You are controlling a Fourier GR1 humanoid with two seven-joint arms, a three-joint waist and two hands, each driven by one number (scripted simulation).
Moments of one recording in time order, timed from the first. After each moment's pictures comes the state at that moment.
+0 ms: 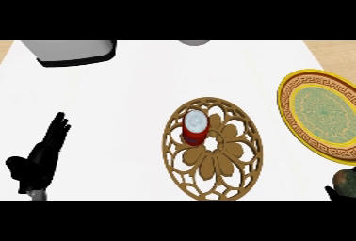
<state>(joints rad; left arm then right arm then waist) 0.04 0.26 0.09 -1.36 0.08 0.01 -0.14 0.34 -0.51 -0.12 -1.75 0.74 -0.11 0.37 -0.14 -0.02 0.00</state>
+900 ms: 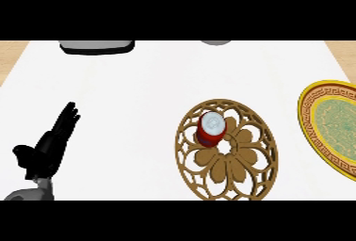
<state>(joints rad) -0.03 0.27 0.06 -1.35 0.07 -0.05 -0.12 0.64 -0.64 -0.93 -1.67 0.17 -0.04 -0.23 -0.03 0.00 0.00</state>
